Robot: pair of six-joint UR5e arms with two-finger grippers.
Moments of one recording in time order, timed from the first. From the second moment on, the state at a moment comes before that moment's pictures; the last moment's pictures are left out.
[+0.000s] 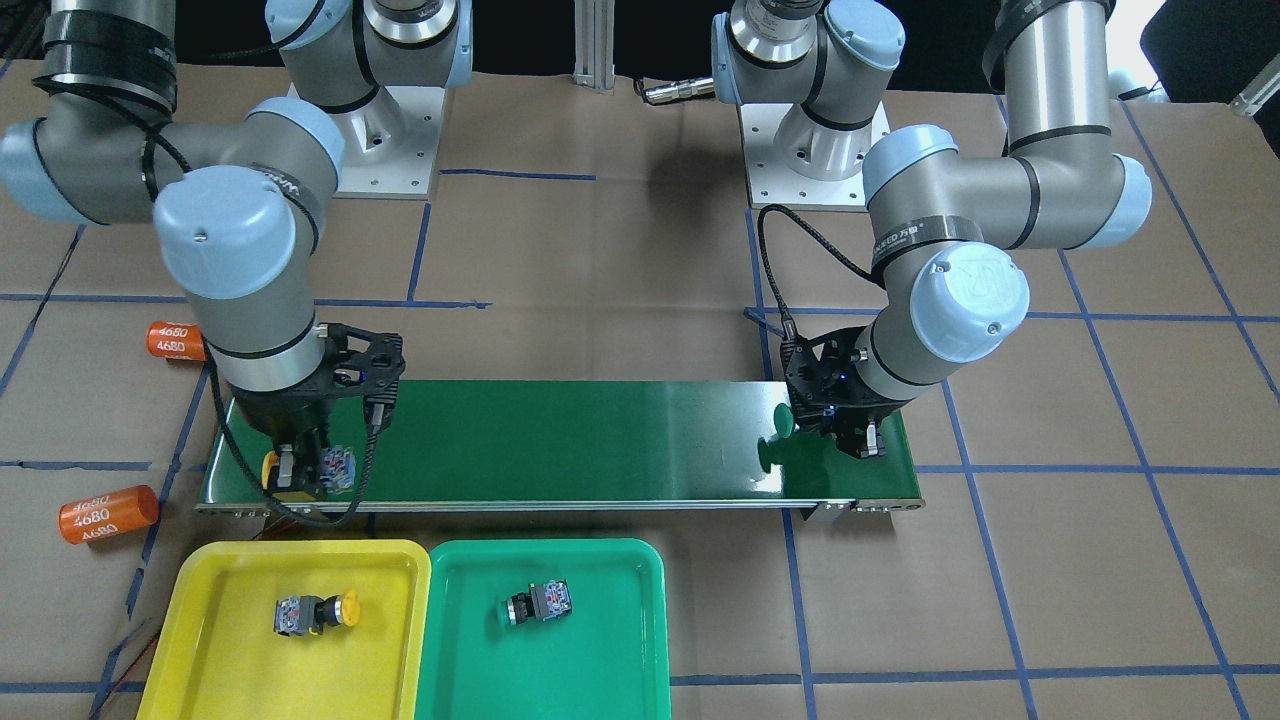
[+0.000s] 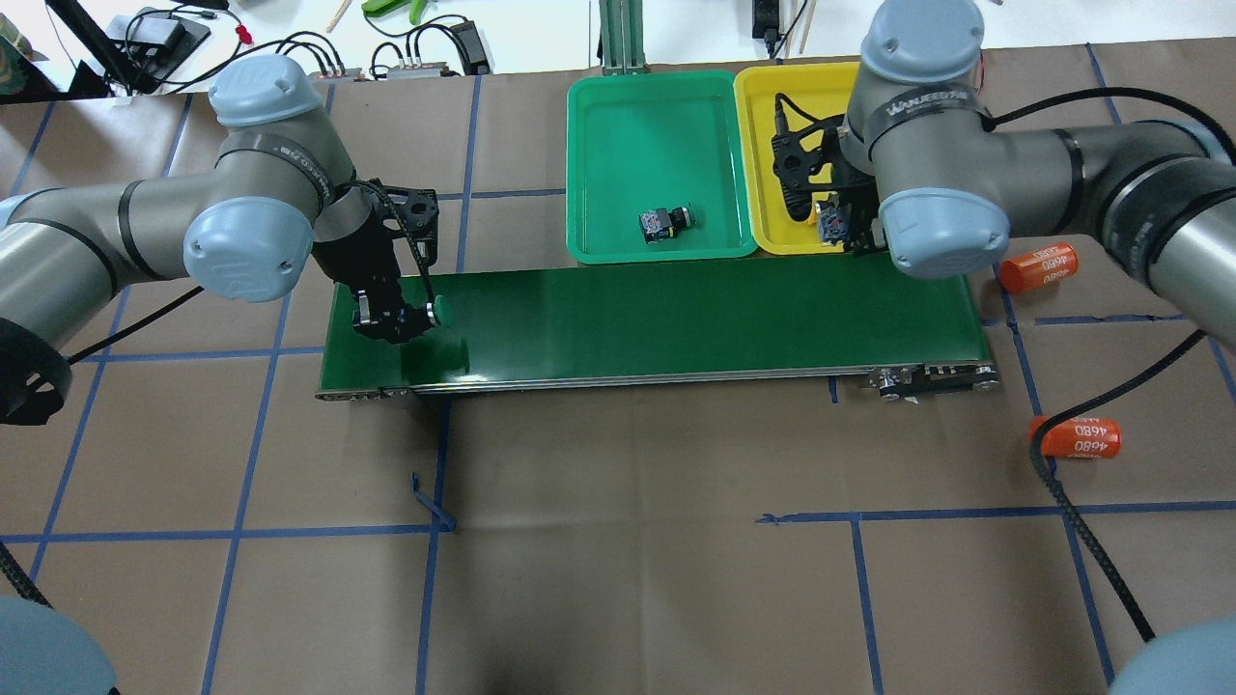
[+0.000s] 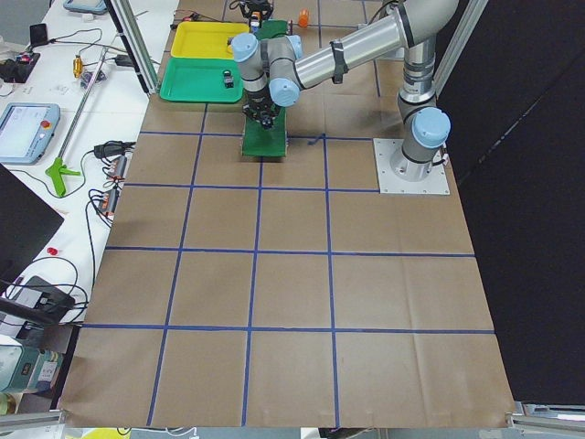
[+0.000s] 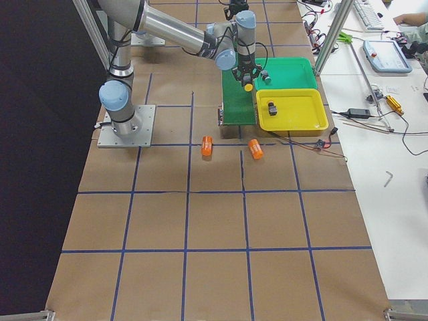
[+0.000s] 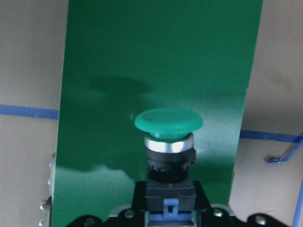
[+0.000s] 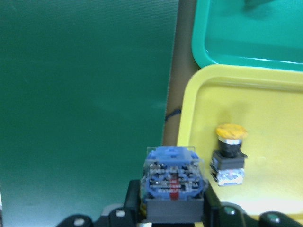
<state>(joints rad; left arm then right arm) -1.51 -1.88 -1.79 -1.21 1.57 1.50 1.57 -1.26 1.70 -2.21 -1.67 -1.68</state>
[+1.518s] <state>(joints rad) -1.58 -1.62 -1.63 -1.52 1.57 0.28 1.55 -1.05 1.30 -1.82 -1.56 -1.67</state>
